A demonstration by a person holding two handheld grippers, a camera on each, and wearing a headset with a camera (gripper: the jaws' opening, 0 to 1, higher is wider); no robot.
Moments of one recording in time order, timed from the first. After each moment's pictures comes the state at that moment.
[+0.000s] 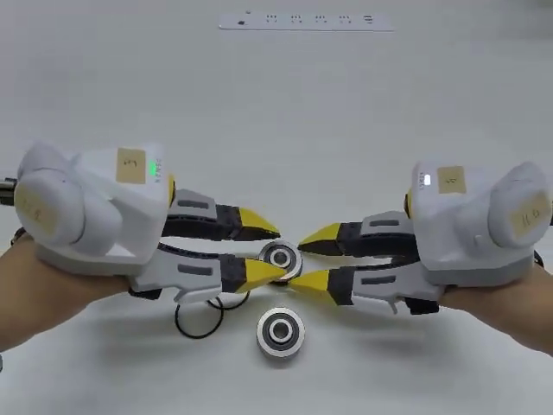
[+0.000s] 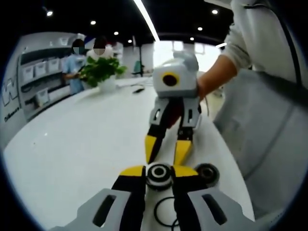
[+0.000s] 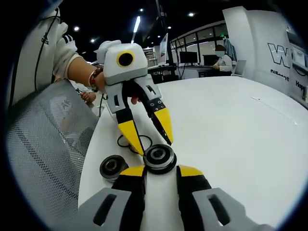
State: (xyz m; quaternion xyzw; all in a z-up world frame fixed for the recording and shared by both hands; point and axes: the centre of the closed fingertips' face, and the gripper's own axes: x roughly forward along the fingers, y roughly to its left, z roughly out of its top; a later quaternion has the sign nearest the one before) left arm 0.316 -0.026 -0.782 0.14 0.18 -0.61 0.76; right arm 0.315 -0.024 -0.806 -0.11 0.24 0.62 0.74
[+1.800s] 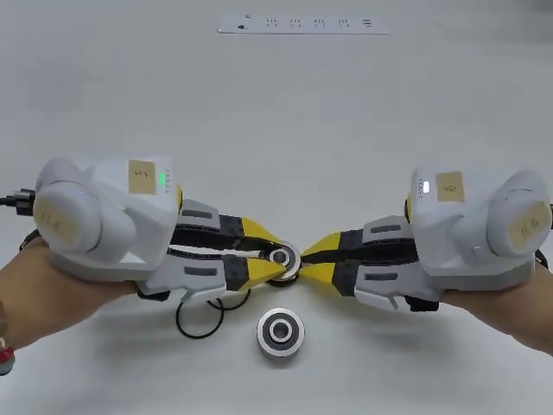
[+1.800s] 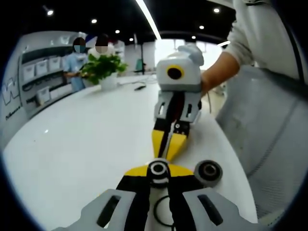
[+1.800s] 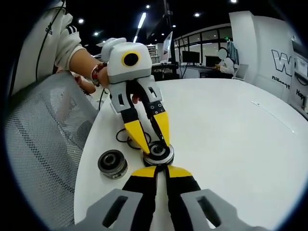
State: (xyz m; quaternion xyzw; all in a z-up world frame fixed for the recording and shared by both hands) left arm 0.316 -0.026 -0.791 0.15 0.19 -0.60 0.76; right arm 0.316 -0.028 -0.807 -0.15 0.23 0.61 0.74
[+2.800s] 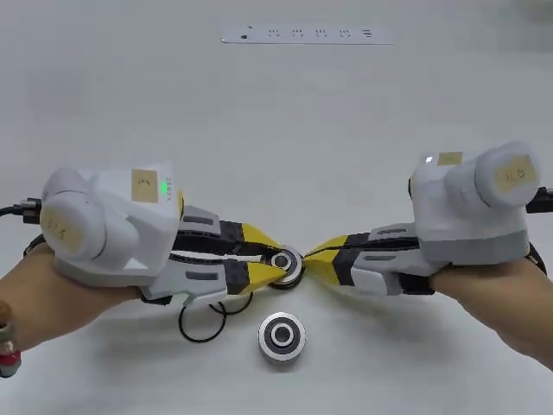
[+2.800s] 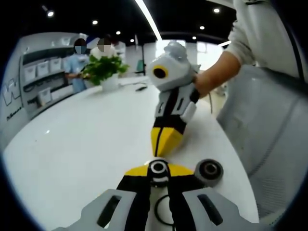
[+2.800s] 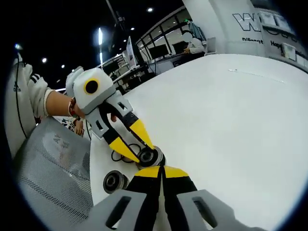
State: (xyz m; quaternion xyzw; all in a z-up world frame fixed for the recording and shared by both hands) left arm 0.316 -0.024 -0.789 0.15 0.18 -0.60 0.77; right arm 0.330 -0.035 -0.803 0.02 0.35 0.53 0.77
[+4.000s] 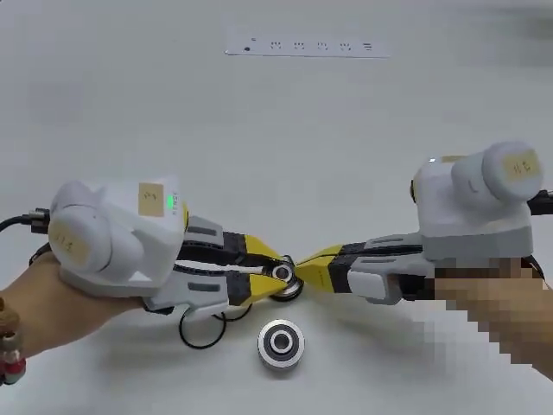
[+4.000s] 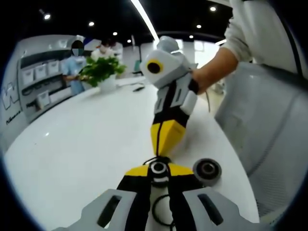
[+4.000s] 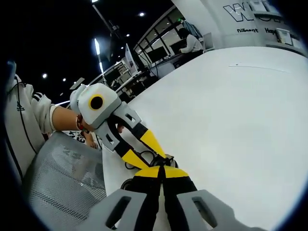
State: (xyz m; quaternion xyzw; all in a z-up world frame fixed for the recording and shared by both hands) left arm 0.314 -0.026 -0.790 0.16 0.17 -0.60 0.76; right arm 0.318 -0.024 -0.788 0.06 0.36 0.54 0.76
